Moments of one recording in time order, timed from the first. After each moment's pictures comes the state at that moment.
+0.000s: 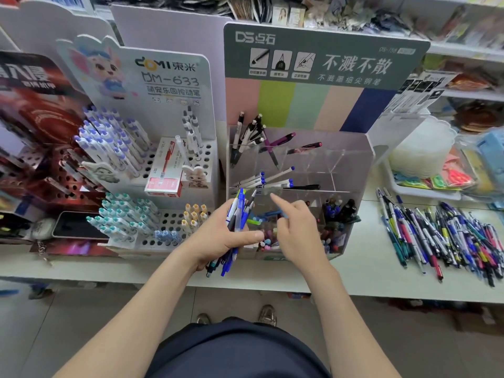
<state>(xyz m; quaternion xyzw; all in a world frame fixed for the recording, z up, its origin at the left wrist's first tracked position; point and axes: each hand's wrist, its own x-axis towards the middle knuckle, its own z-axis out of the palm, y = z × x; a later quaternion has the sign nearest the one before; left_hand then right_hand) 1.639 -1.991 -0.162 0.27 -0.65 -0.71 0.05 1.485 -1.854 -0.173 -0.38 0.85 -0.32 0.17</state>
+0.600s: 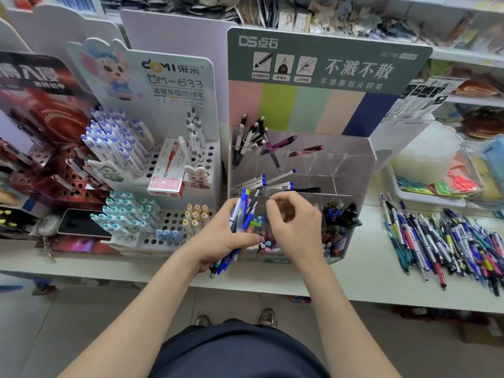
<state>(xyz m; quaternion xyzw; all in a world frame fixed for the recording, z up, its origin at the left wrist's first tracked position) 1.637 -1.983 -0.163 0.28 -0.62 -0.73 0.06 1.496 -1.864 -0.143 -0.35 0.79 -0.49 0.09</state>
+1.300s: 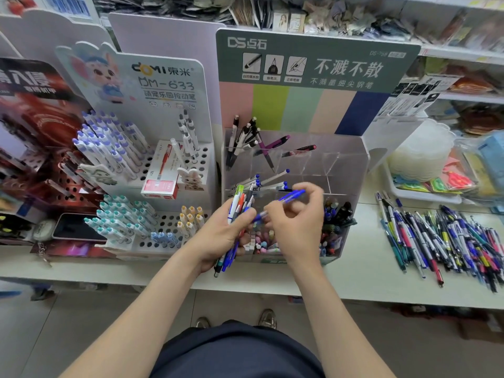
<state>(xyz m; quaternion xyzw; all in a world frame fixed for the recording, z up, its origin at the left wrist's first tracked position) 1.620 -1.975 -0.157 0.30 -0.56 -0.77 0.08 1.508 -1.860 -0.124 -0.17 0.72 -0.65 0.18</state>
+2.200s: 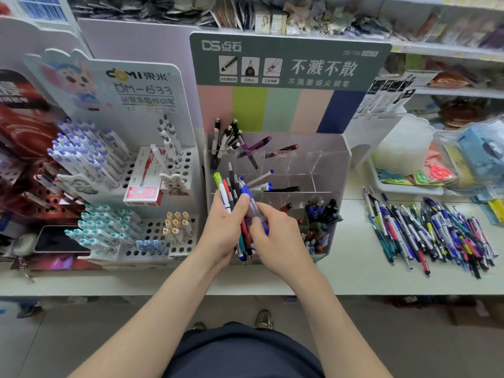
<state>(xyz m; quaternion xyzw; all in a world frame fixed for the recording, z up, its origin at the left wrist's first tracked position) 1.577 -1.947 -0.145 0.34 -0.48 -0.77 0.25 1.500 -1.843 -0.133 -0.38 0.80 -0.40 0.23</state>
